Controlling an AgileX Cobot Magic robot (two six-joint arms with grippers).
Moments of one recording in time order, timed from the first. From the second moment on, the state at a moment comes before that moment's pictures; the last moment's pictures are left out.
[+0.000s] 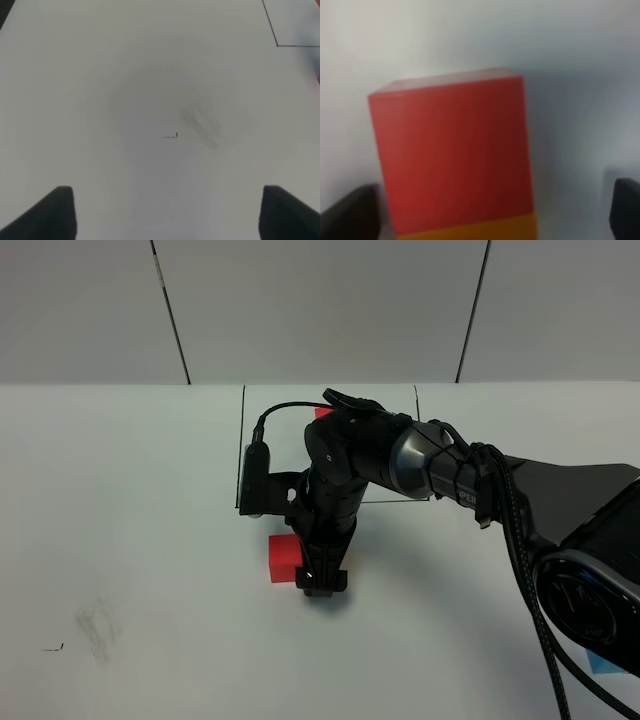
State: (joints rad) left arm 0.02 -0.01 -0.51 0.04 1.07 -0.04; right arm 0.68 2.37 -1.83 0.03 0.88 -0.84
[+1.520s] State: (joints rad) left arm 0.02 -0.01 -0.51 0.04 1.07 -0.04; right arm 0.65 1.98 -1.82 -0.17 1.22 -0.44
